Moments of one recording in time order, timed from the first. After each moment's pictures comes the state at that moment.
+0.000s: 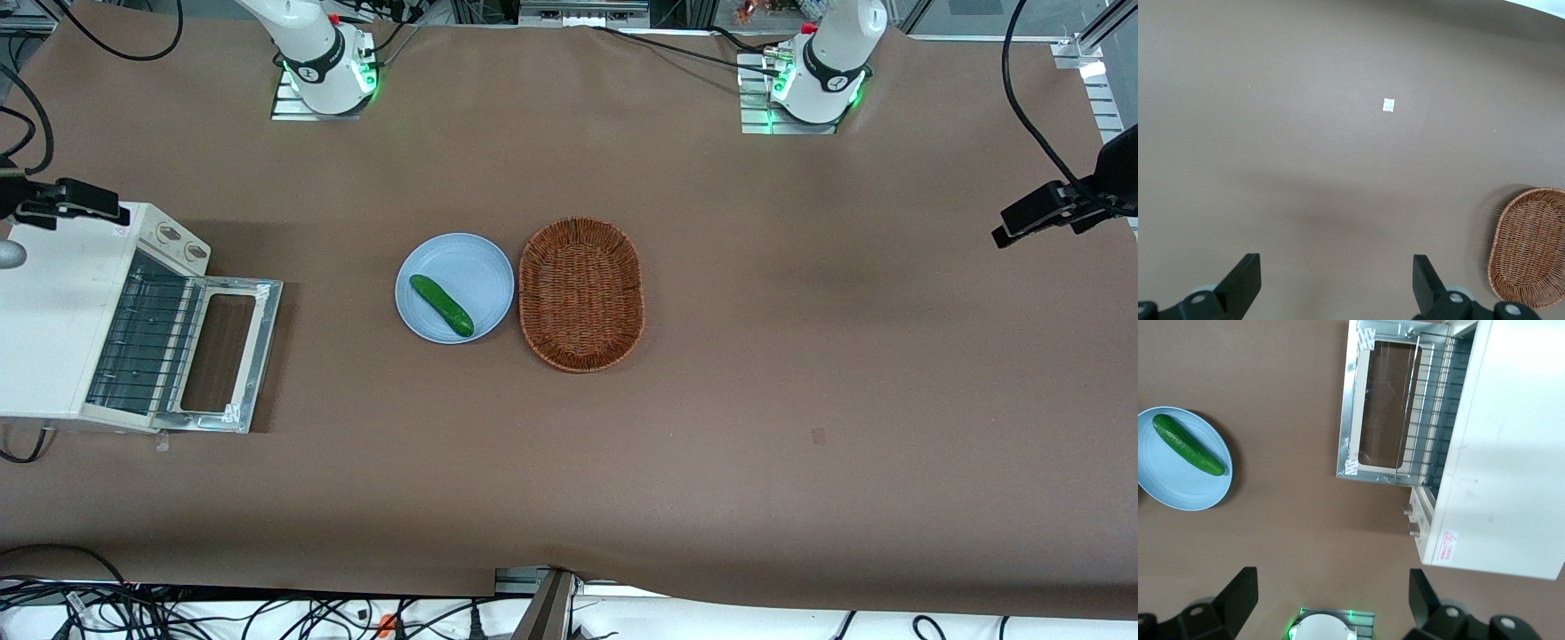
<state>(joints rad) 0.09 0.13 -0.23 -1.48 0.03 1.40 -0.17</state>
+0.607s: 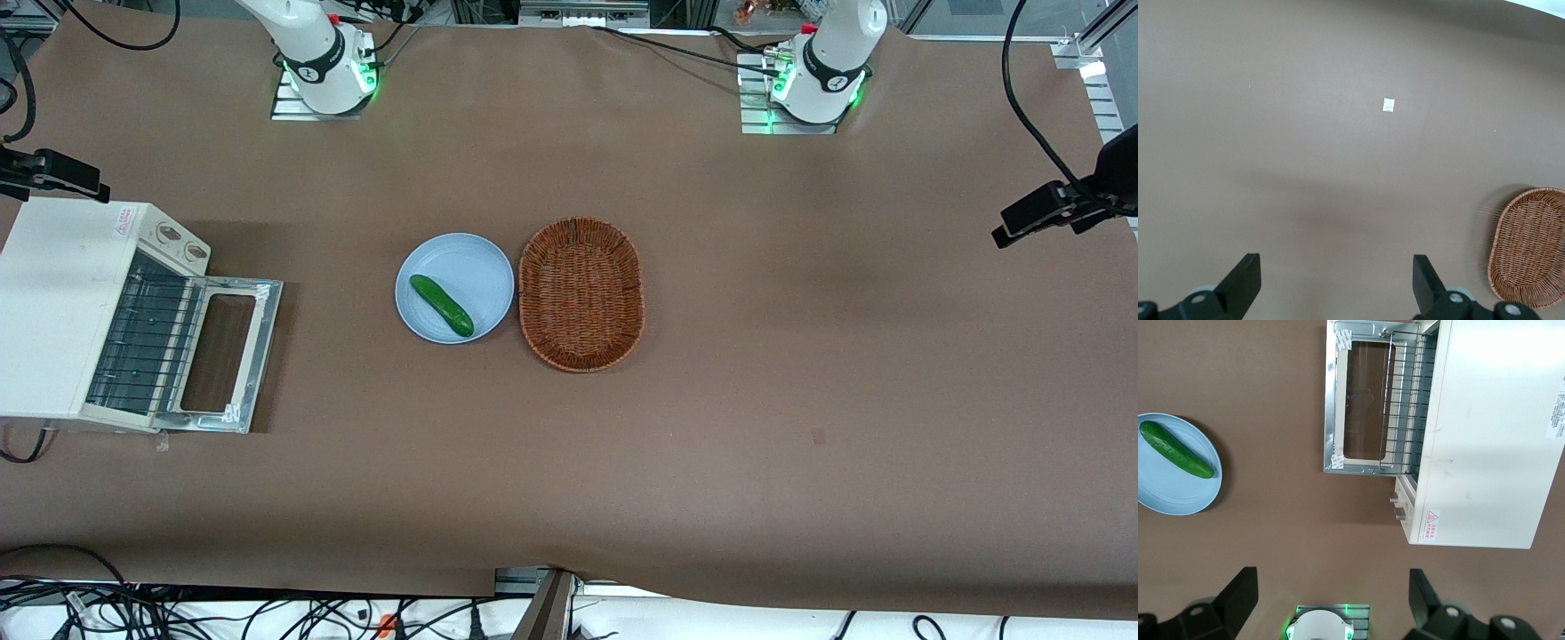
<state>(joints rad) 0.10 0.08 -0.21 -1.48 -0.04 1.39 -0.12</state>
